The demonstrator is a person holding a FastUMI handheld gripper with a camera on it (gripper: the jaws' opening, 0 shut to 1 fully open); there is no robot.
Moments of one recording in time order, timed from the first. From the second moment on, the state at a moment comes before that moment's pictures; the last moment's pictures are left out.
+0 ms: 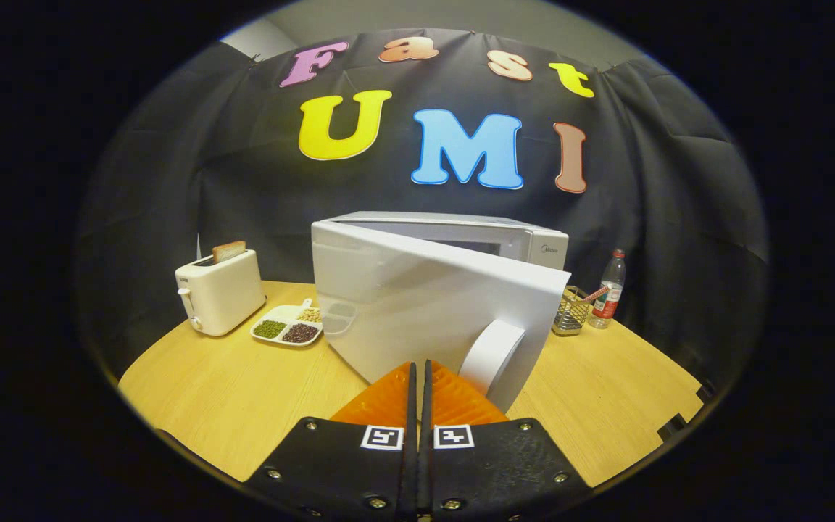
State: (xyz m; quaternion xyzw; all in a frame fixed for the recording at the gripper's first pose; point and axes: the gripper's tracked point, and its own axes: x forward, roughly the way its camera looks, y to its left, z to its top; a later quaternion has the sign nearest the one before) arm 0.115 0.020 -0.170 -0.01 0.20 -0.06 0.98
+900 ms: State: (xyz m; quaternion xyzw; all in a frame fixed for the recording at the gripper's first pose) arm 0.211 -0.067 -0.177 0.02 0.20 -0.13 0.97
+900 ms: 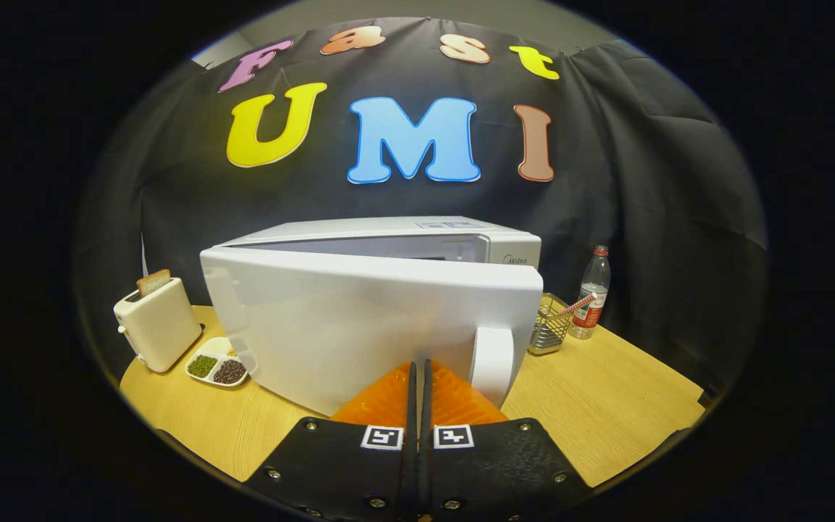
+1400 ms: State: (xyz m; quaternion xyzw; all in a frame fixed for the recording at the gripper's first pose) arm 0.263 -0.093 -0.185 0.03 0.19 -0.13 0.97
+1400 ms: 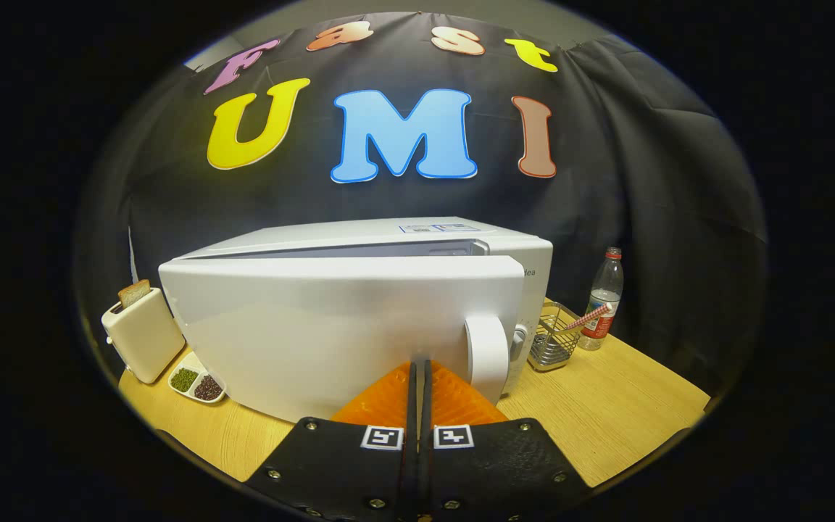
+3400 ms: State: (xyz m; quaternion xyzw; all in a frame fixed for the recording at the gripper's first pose) arm 0.120 -0.009 -0.049 0.03 0.09 -0.04 0.99
